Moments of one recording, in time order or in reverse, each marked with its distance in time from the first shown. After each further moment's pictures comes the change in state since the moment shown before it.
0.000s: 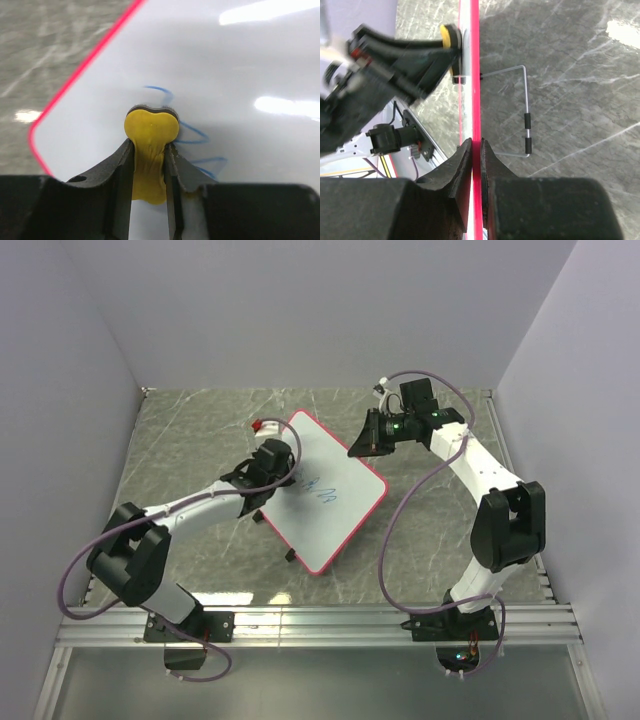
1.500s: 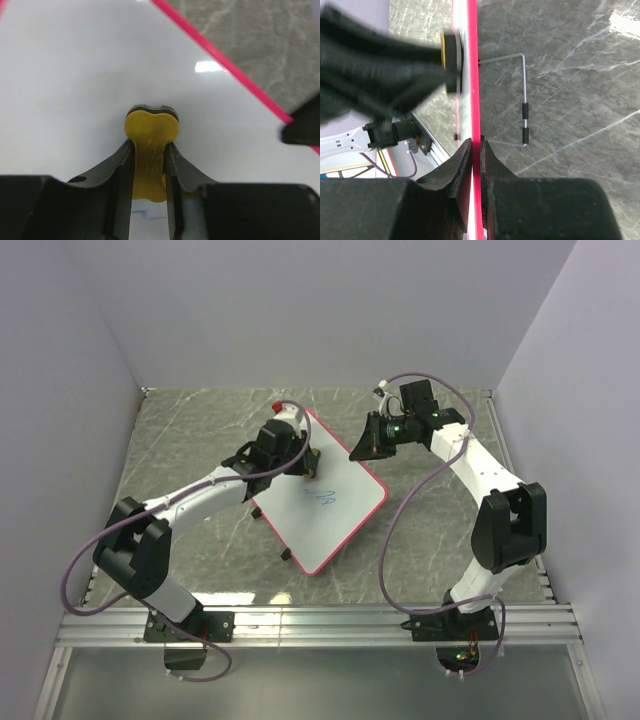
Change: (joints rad) left arm 0.013 0.047 0.173 -0.023 0.363 0.086; right arm 0.000 -0.009 -0.003 -0.048 0.011 -0.023
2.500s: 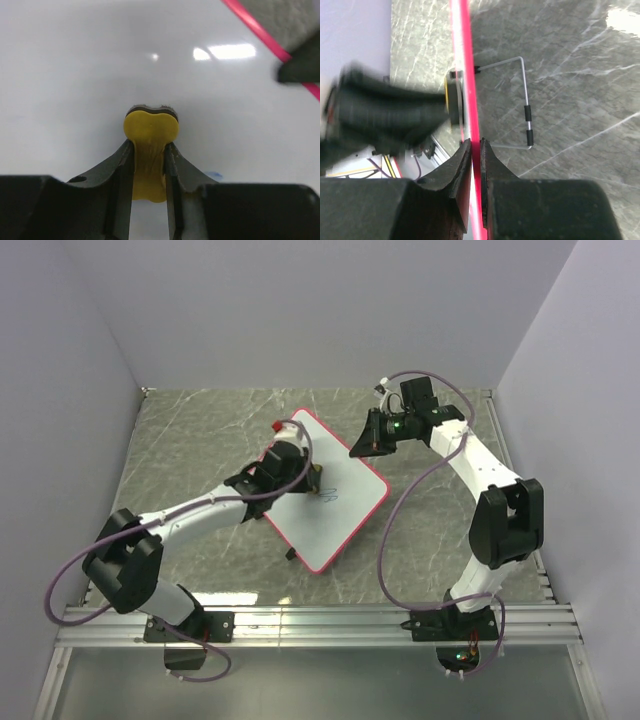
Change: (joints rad) left arm -0.096 -0.087 -0.140 0.042 -0.112 -0.114; right arm -0.005 0.031 0.035 0.002 -0.006 0.031
